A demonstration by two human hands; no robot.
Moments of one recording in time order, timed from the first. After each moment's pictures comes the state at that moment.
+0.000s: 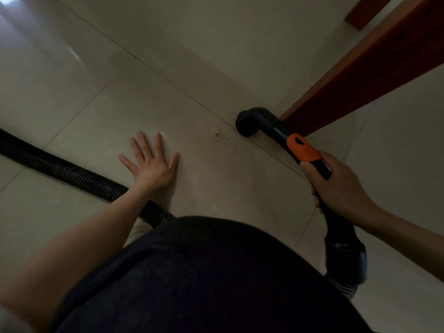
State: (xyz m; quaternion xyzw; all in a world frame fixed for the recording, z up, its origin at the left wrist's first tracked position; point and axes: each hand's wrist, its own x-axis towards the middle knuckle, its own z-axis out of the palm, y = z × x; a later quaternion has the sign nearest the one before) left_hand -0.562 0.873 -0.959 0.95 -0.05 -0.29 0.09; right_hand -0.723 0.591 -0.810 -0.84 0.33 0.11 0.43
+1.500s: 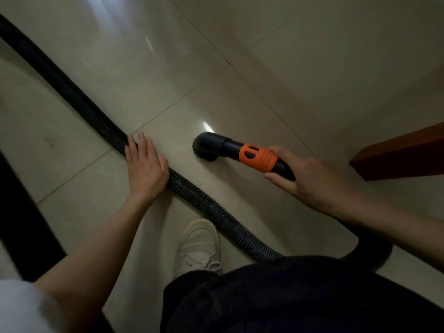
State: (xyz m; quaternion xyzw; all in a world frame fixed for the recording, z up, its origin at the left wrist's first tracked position) left_hand -0.556 1.026 -0.947 0.99 0.05 -0.06 0.09; right_hand -0.604 0.715 -0.829 -0.96 -0.12 0.15 0.18
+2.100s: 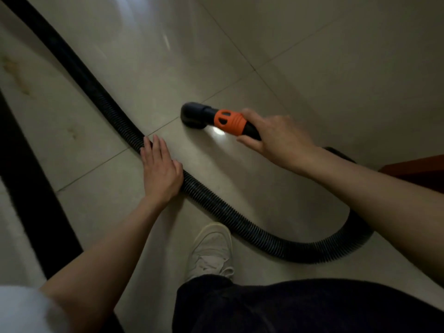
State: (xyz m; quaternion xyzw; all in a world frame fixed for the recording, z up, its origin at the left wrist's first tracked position) left_hand -0.564 1.037 -0.945 0.99 0.06 -0.08 0.10; right_hand -0.509 0.791 -0.837 -0.97 -0.21 0.08 0.10
